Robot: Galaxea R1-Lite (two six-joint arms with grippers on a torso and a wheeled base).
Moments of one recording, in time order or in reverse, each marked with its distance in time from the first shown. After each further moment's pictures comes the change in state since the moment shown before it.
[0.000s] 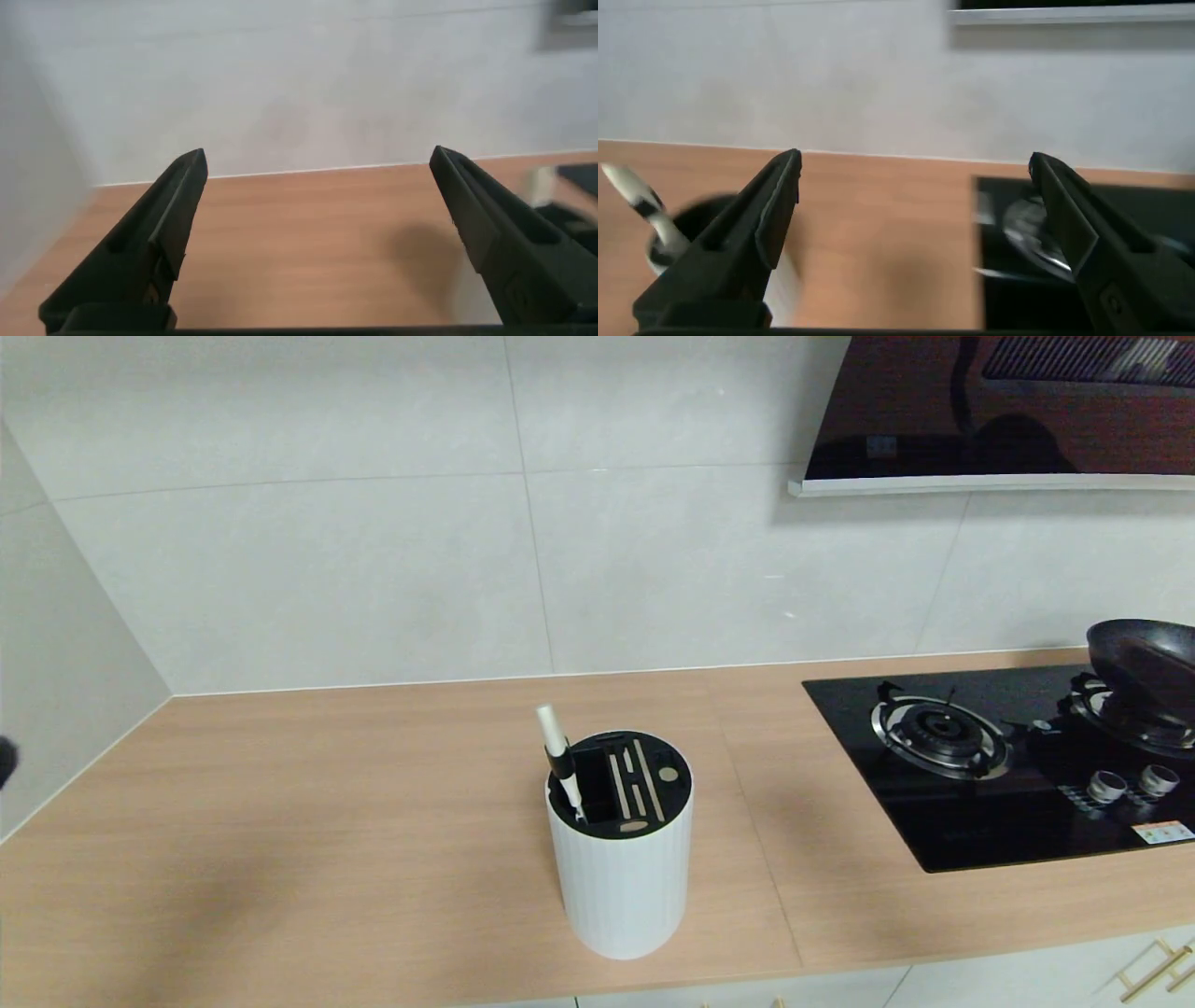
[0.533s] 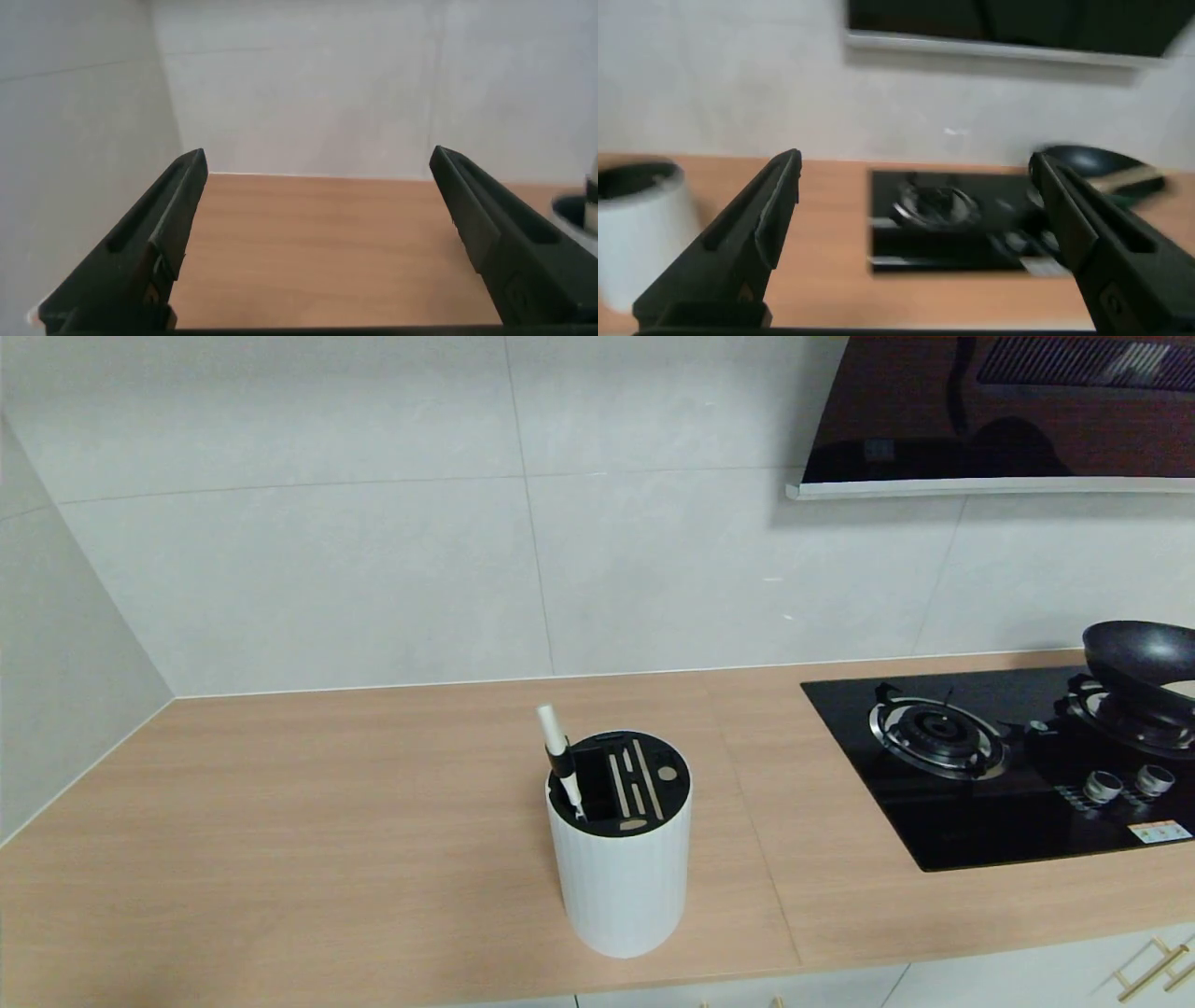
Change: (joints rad) left arm 0.289 -0.475 0.027 0.341 -0.096 -0.009; right arm -0.399 -0.752 -0.009 0.697 0.169 -0.100
